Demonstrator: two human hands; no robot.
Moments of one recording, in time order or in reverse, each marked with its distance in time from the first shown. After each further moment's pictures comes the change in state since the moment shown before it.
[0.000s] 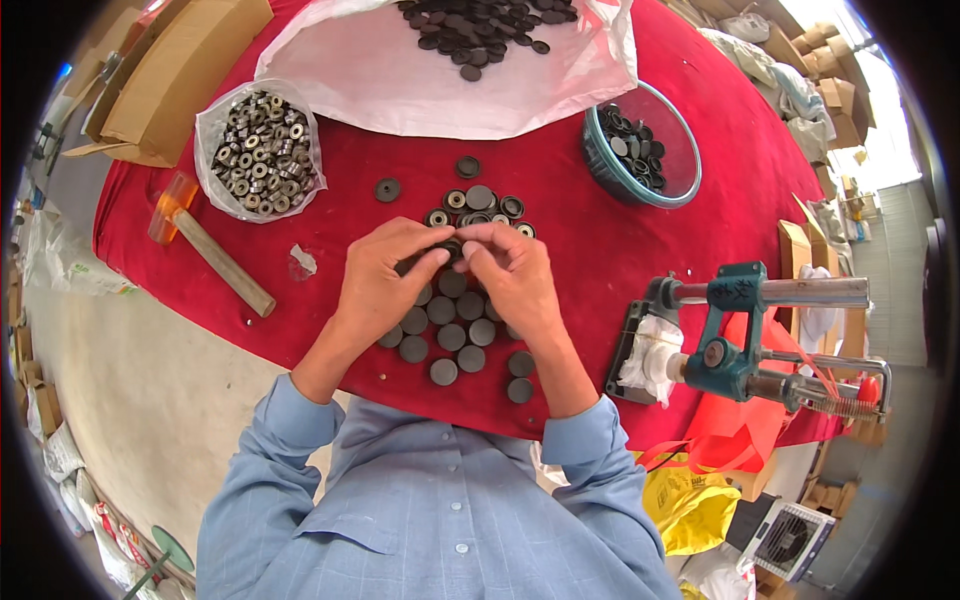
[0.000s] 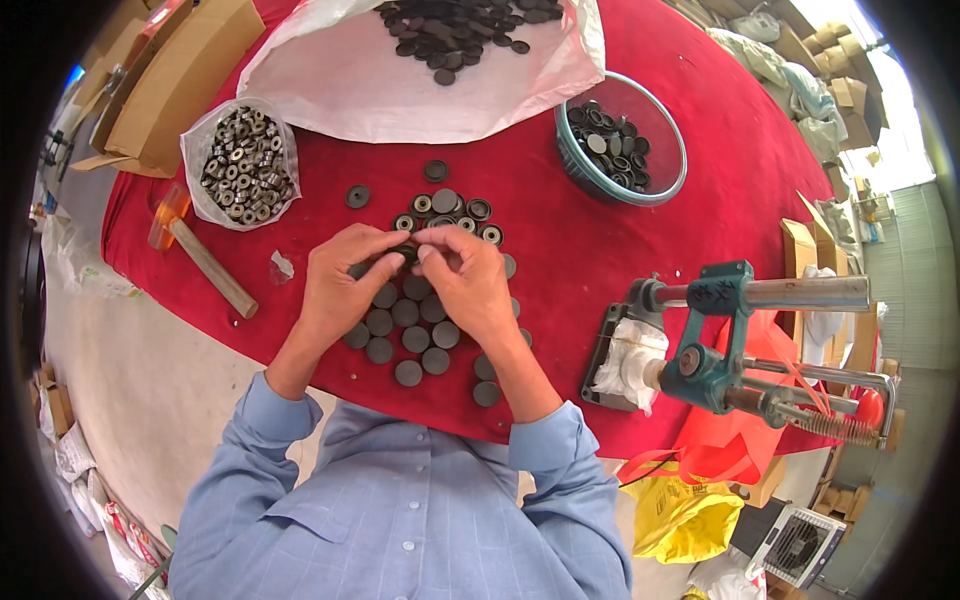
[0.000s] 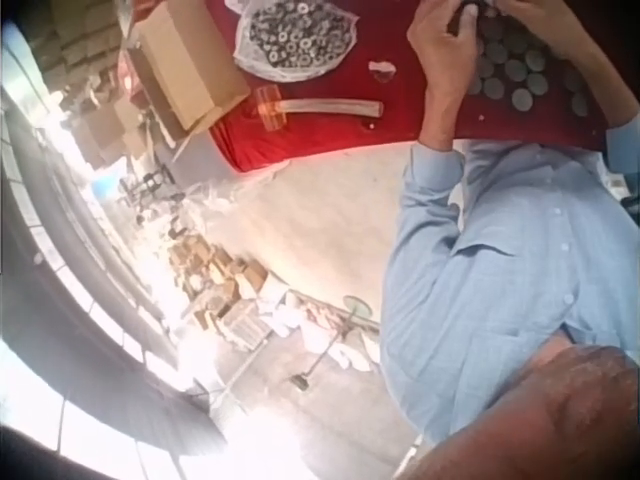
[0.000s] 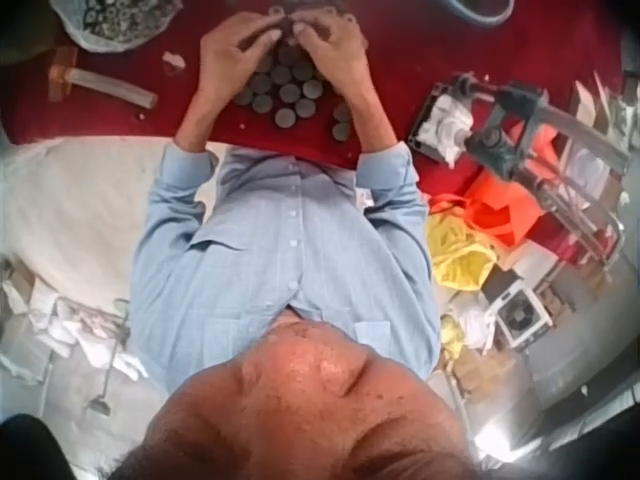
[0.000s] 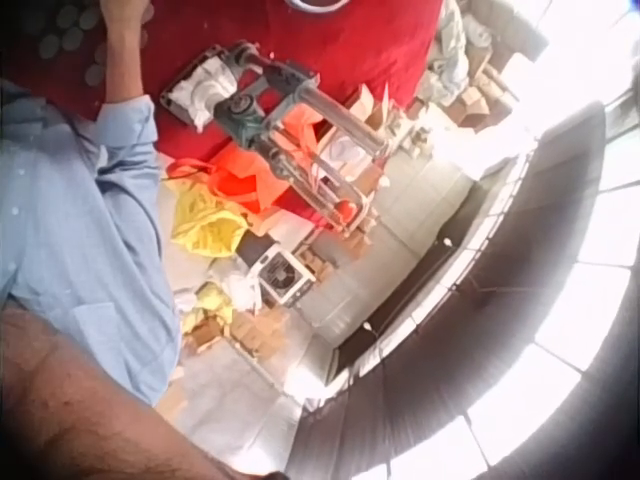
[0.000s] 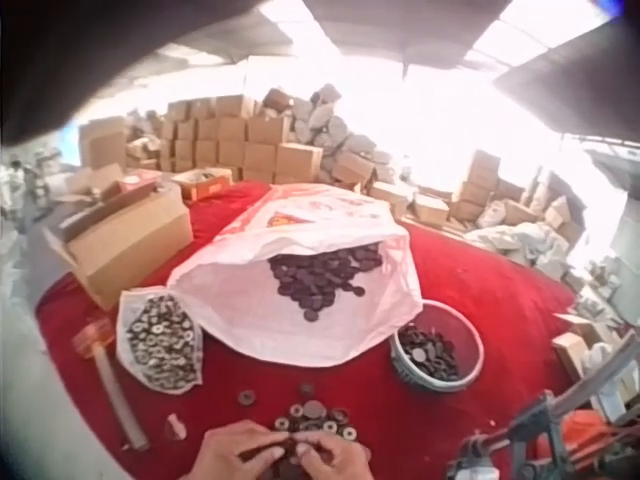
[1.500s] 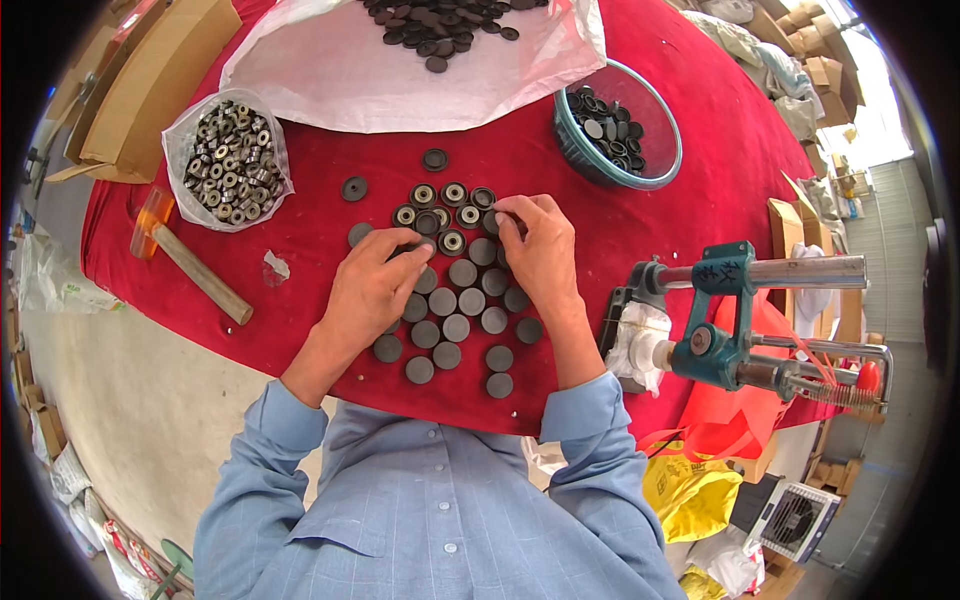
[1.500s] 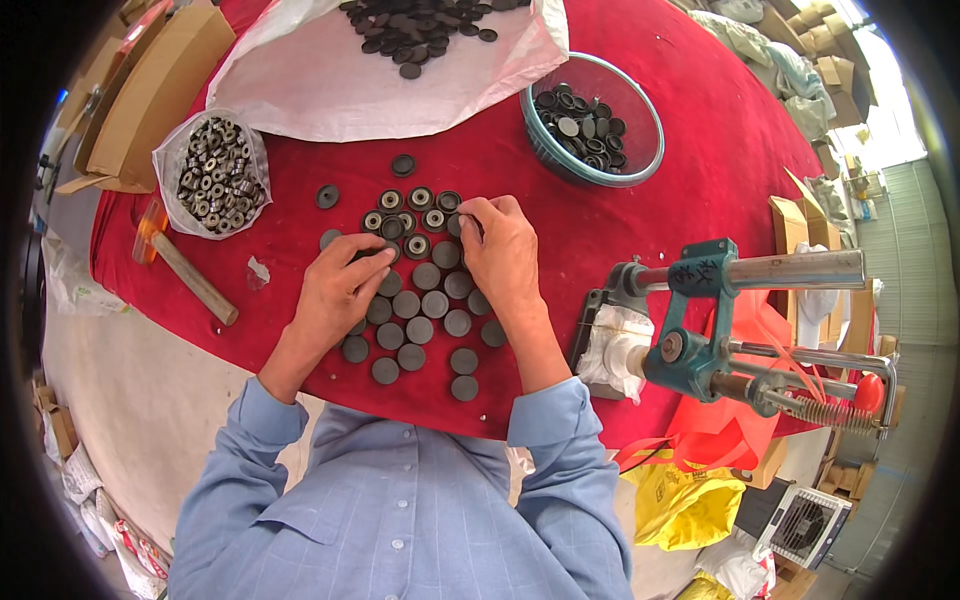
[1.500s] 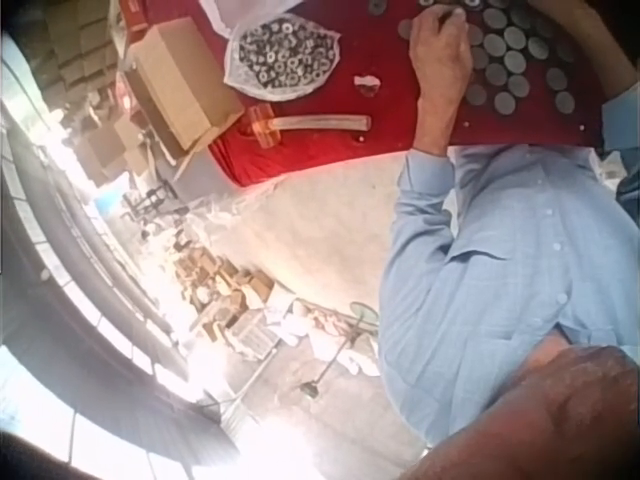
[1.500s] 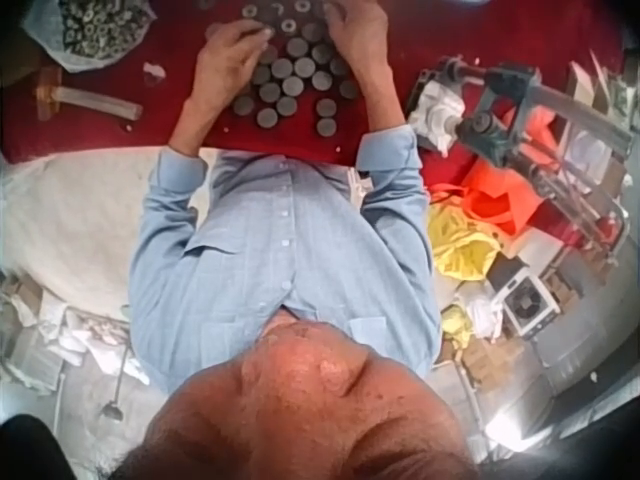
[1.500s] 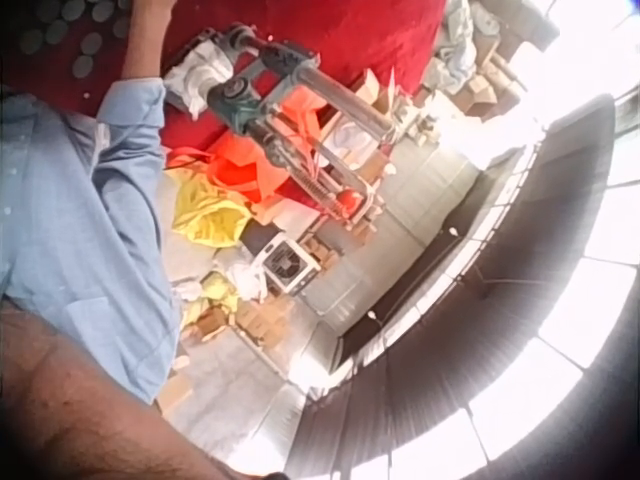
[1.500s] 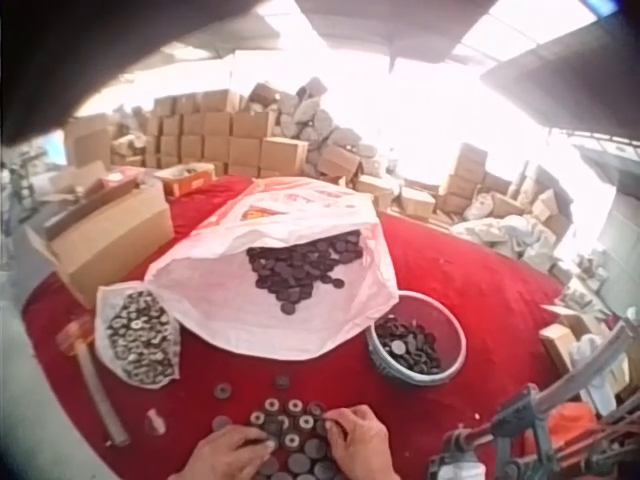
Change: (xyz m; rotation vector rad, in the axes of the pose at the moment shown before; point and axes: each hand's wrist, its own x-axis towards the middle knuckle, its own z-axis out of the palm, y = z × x) left_hand -0.012 -0.023 0.019 0.426 -0.097 0.278; right_hand 0.017 0.014 -0.066 -0.779 0.289 -0.299
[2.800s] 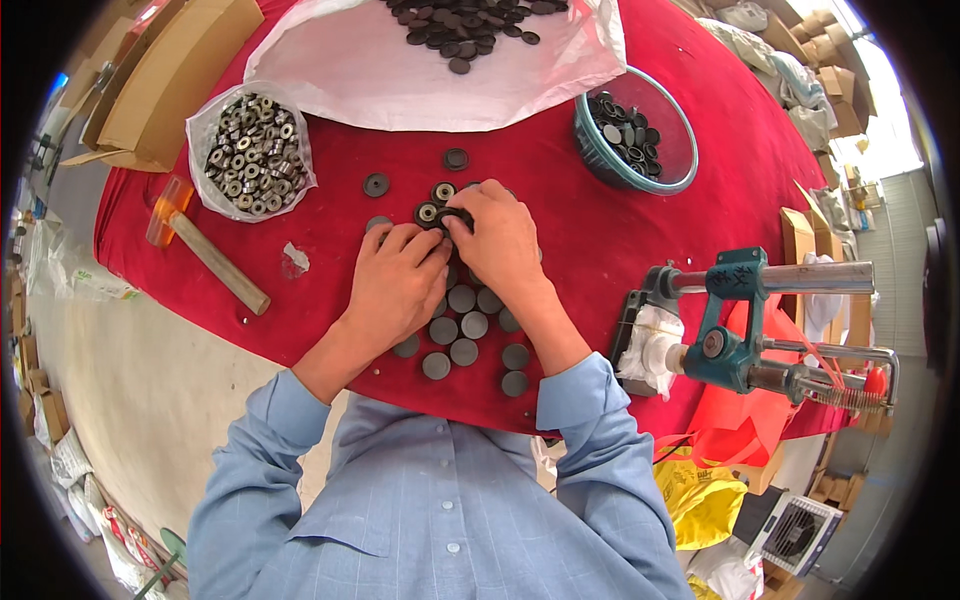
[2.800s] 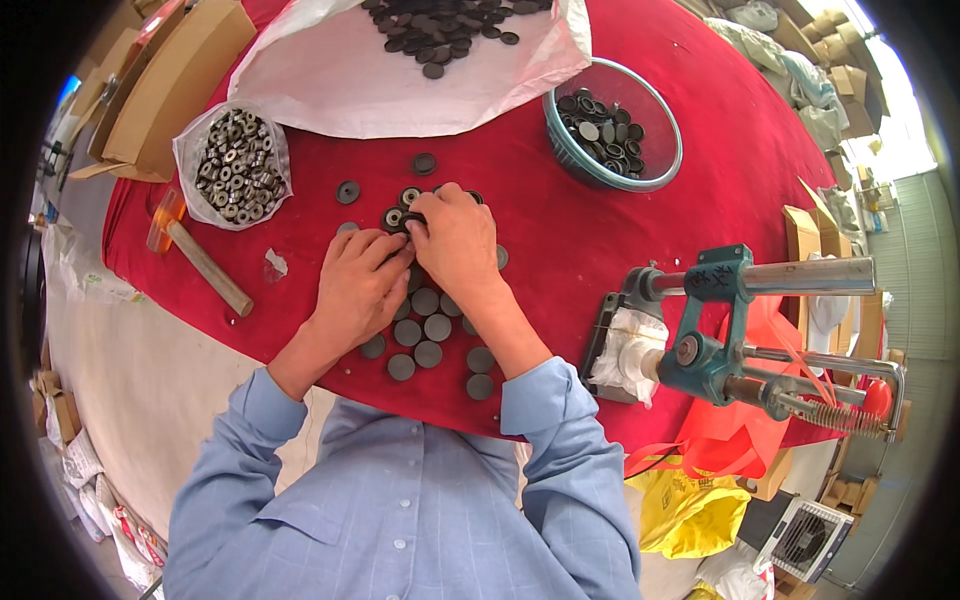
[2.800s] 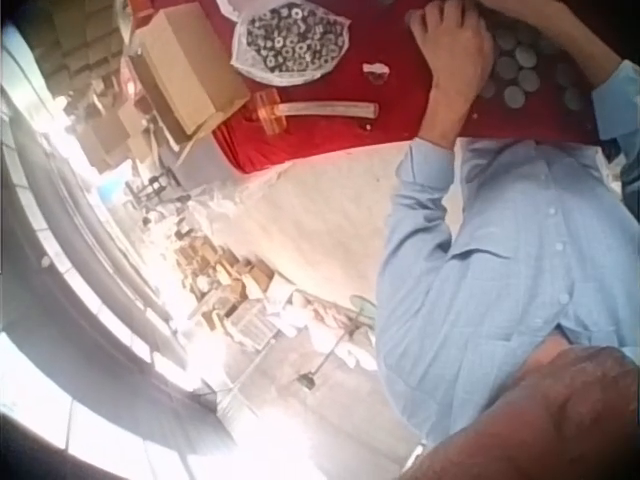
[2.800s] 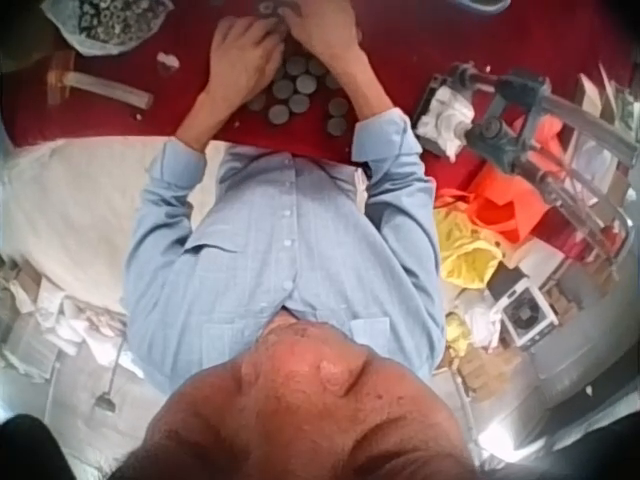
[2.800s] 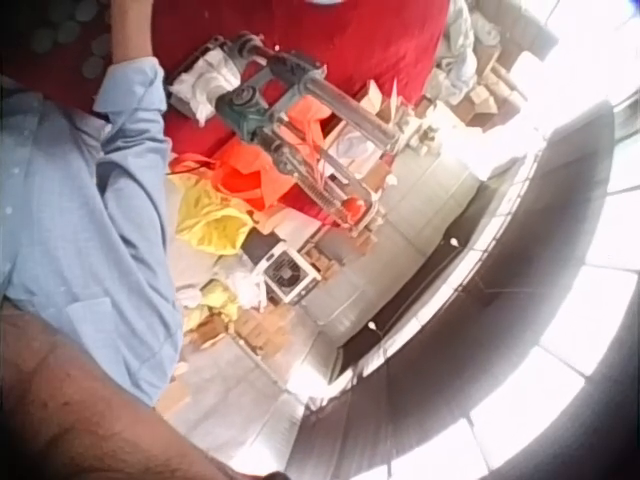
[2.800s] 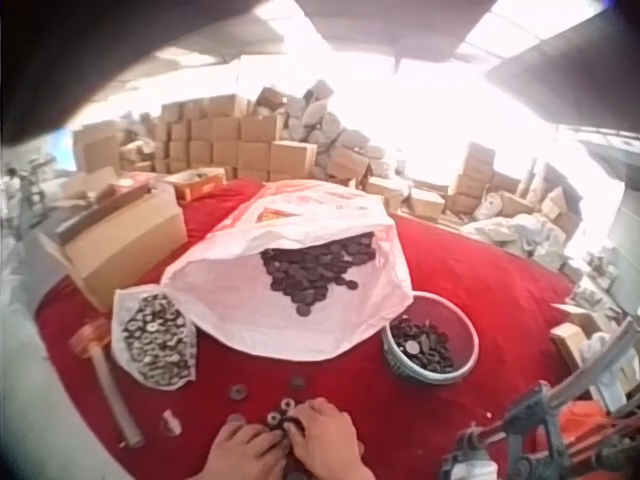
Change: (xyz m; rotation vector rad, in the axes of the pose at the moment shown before) left_hand 0.003 0.013 -0.006 0.335 -0.113 0.105; right_hand 0.012 -0.040 0.045 -0.107 -0.100 -0.187
